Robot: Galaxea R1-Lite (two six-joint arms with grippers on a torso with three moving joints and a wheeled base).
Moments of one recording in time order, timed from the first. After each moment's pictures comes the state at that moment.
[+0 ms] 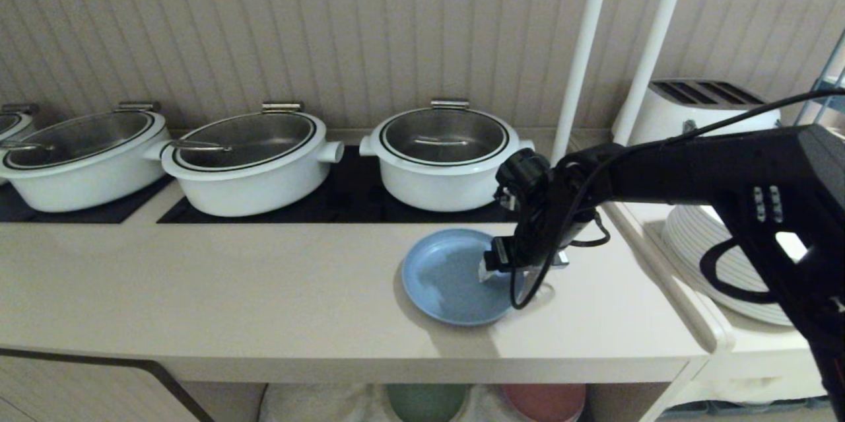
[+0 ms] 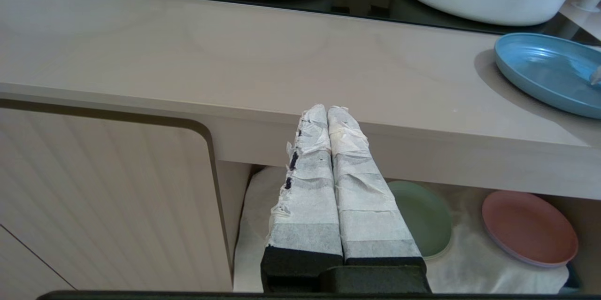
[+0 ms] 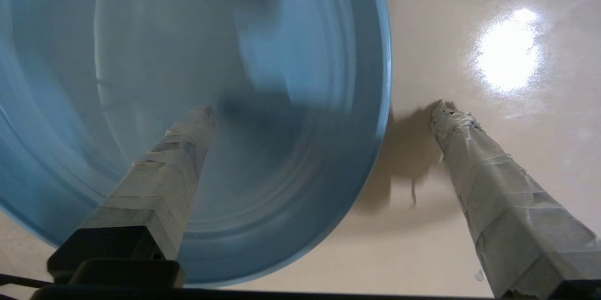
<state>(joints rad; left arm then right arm) 0.00 0.00 0.00 0.00 0.03 -0.11 0.51 2.30 -1.83 0.67 0.02 0.31</state>
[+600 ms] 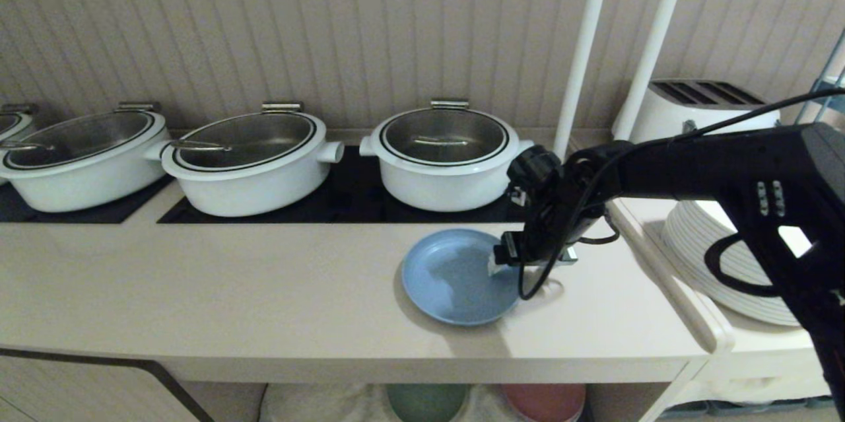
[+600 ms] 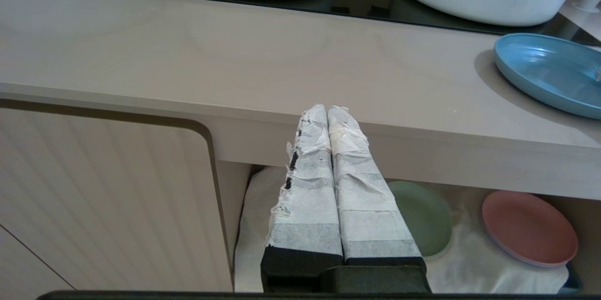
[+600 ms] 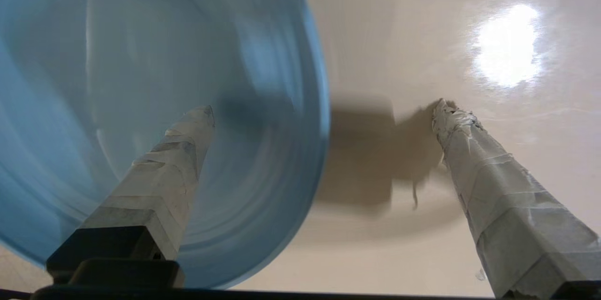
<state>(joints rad) 0.00 0.00 0.00 0.00 0.03 -0.11 0.46 2.30 -1.84 0.67 0.02 0.32</state>
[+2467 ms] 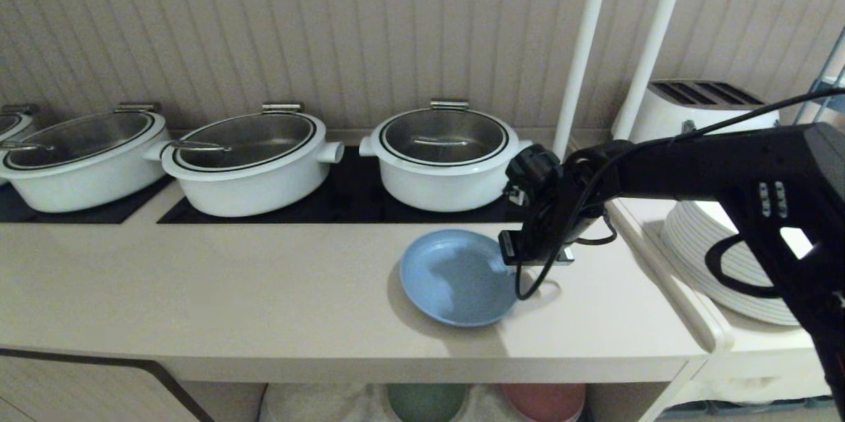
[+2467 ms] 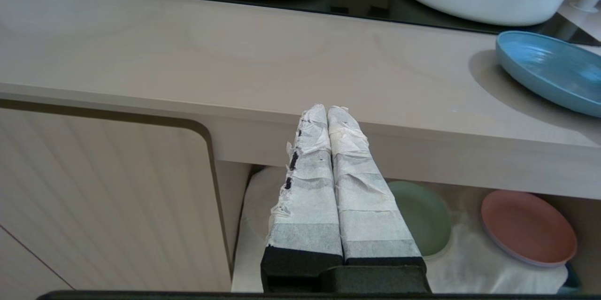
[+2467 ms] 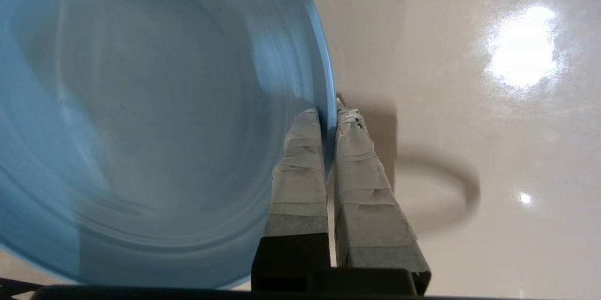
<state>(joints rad) 0.00 0.00 0.00 0.00 0.03 -0.11 0.48 2.31 -1.83 0.67 0.04 0.33</state>
